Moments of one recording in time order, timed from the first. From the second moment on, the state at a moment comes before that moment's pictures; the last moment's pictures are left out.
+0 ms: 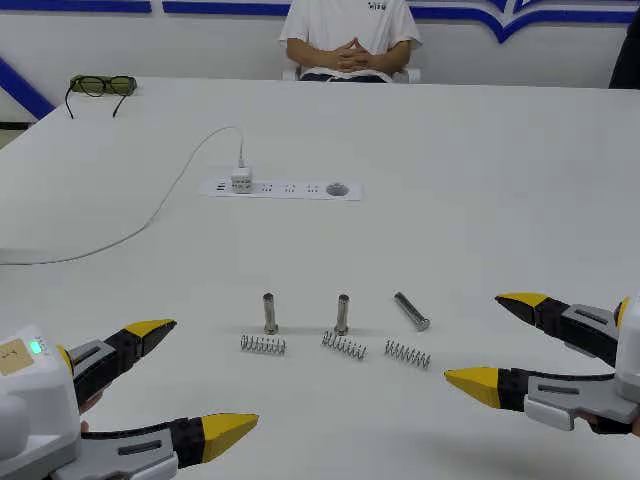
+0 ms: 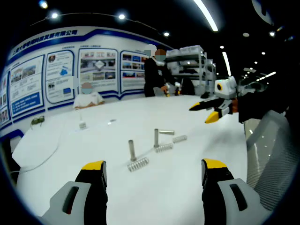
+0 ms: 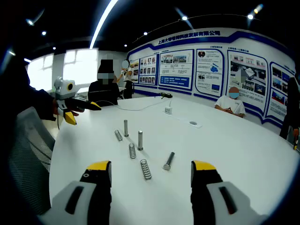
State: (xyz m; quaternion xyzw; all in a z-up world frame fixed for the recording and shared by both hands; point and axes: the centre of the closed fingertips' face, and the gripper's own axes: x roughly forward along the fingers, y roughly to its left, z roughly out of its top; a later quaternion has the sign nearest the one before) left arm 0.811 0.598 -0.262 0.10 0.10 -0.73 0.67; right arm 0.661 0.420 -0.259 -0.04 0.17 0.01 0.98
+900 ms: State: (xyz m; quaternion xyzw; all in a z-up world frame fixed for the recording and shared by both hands) left arm 0.810 0.599 -0.261 0.10 0.10 -0.72 0.68; right arm 0.666 0.407 -0.250 -0.05 0.18 -0.01 0.98
